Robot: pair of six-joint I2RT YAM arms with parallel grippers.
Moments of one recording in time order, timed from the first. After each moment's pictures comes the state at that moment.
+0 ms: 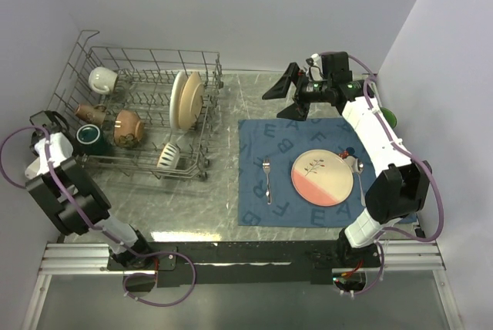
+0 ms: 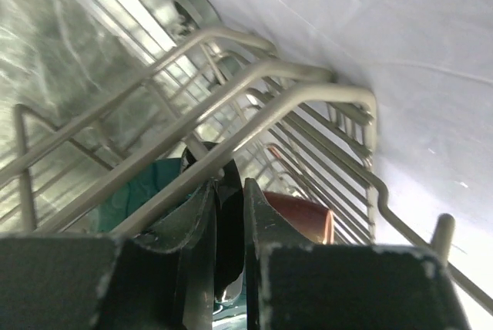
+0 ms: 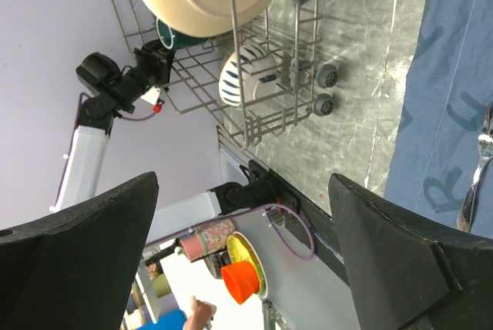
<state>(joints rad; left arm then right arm) 0.67 1.58 1.12 -0.54 -0.23 -1.97 0.23 1.60 1.57 -0.68 -0.75 0.83</state>
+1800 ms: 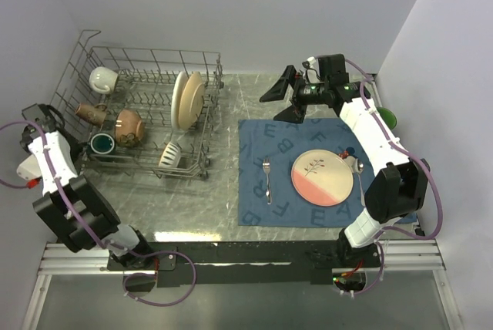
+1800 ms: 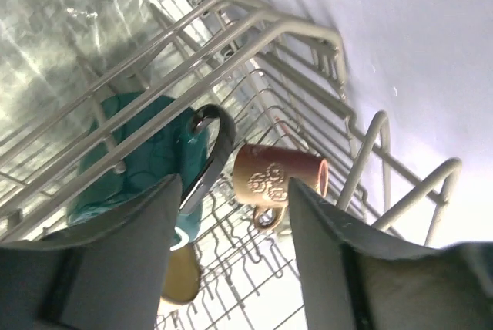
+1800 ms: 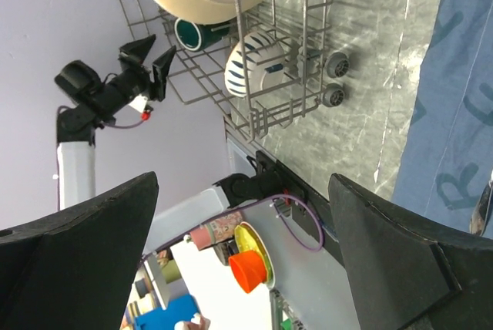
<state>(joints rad) 0.67 1.45 1.21 -0.79 -0.19 -1.96 0.24 1.61 1.54 -0.65 -0.78 0.85</state>
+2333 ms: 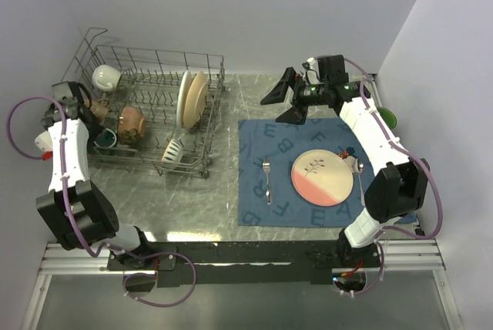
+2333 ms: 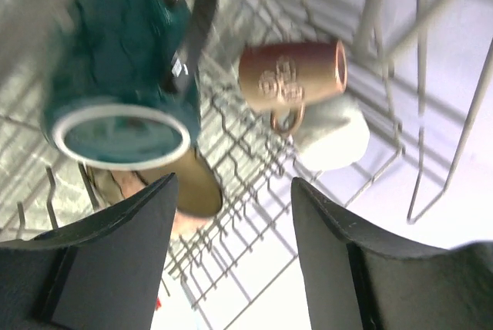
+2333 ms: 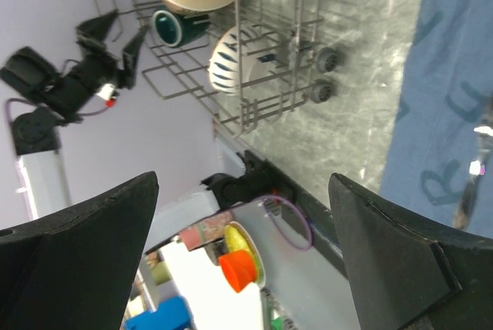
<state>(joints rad) 0.41 1.44 1.33 -0.84 -0.28 -1.96 0.24 1.61 1.53 -0.67 -0.77 0.82</state>
